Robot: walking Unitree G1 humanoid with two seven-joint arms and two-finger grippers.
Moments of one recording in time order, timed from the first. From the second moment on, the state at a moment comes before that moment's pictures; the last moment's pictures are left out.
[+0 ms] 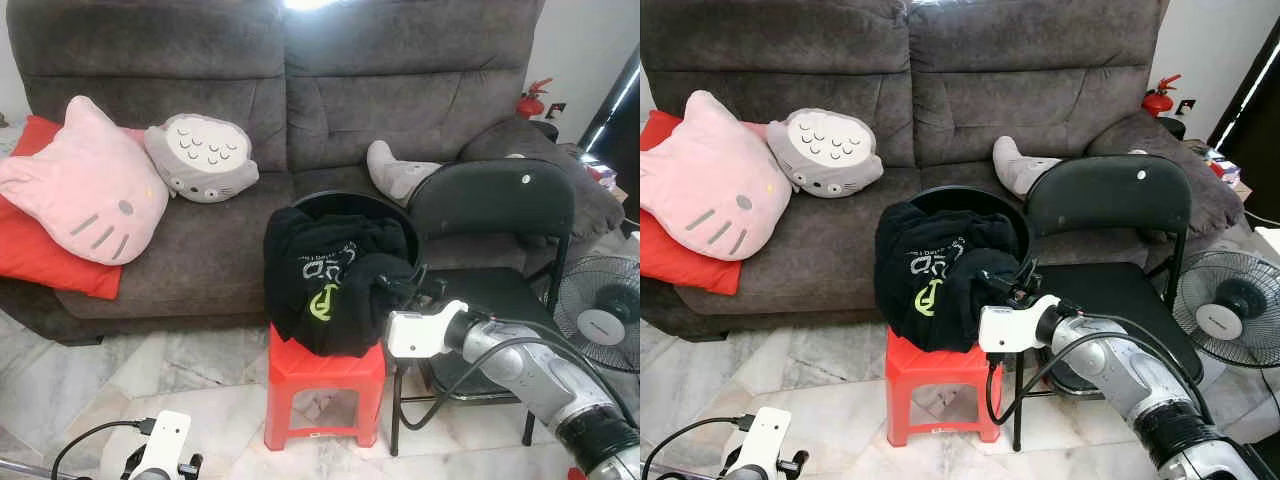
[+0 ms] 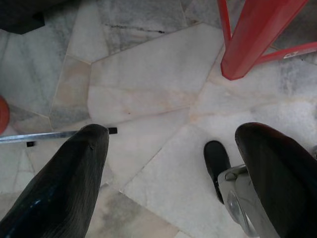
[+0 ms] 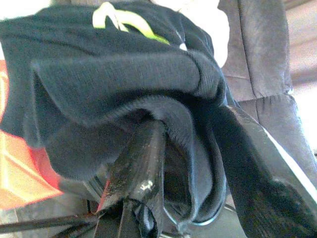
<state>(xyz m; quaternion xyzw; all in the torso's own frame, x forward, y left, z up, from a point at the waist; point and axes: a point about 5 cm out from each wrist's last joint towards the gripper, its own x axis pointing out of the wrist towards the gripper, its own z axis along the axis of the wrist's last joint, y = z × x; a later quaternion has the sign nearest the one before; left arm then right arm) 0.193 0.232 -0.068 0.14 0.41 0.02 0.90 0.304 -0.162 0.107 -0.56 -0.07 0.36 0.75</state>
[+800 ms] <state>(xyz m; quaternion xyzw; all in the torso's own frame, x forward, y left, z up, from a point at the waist) 0.192 0.233 -0.068 0.14 0.41 0.02 0.90 0.293 -0.167 0.091 -0.55 -0.01 0.38 0.74</state>
